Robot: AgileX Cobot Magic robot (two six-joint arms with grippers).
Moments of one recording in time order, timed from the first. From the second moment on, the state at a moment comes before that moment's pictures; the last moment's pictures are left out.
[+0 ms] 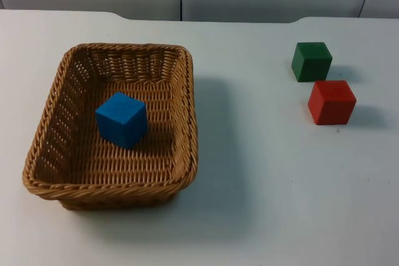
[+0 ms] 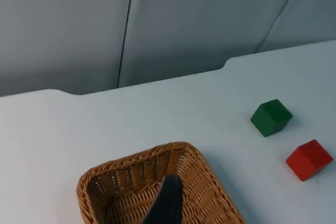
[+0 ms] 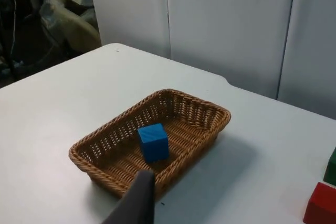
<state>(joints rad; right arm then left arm) 0.99 0.14 -0.55 -0.41 0.77 0.35 0.00 1.08 -1.00 -0.86 0.69 0.76</state>
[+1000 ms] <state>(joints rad) 0.99 0.00 -0.55 -0.03 1.13 0.00 0.00 0.01 -0.56 -0.14 1.04 0.08</state>
